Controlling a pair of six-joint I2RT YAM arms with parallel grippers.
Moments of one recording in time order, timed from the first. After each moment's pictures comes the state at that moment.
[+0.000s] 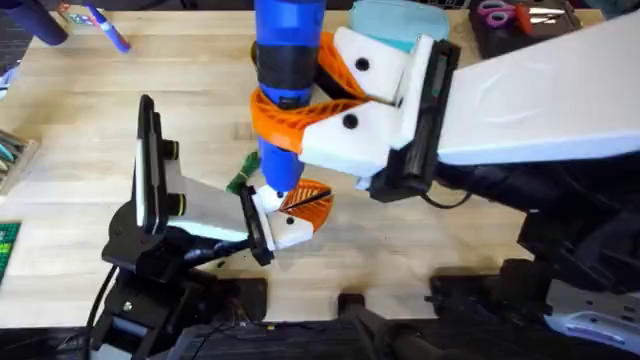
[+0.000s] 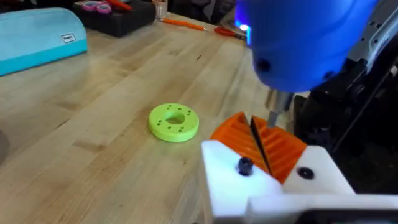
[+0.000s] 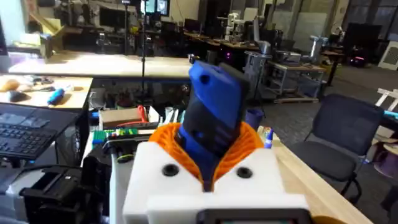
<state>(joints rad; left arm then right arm) -0.31 0.03 0.01 -0.08 0.93 -0.10 0.96 0.92 0.64 0.53 -0.29 -0.06</state>
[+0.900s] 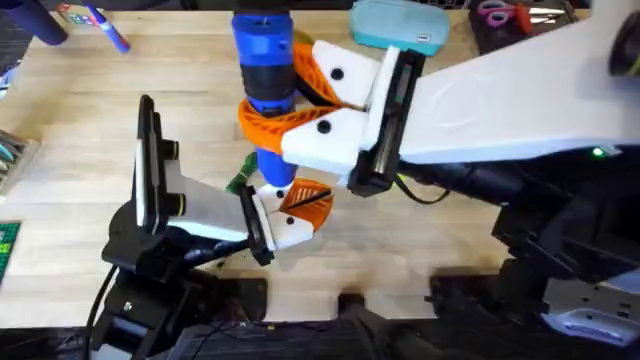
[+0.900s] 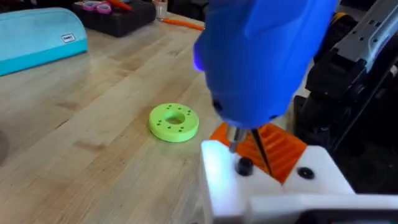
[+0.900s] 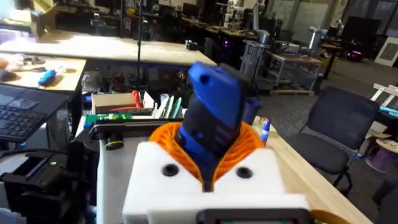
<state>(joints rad) -0.31 0.03 0.01 -0.08 0.93 -0.10 0.96 1.00 0.64 0.55 -0.29 -0.12</state>
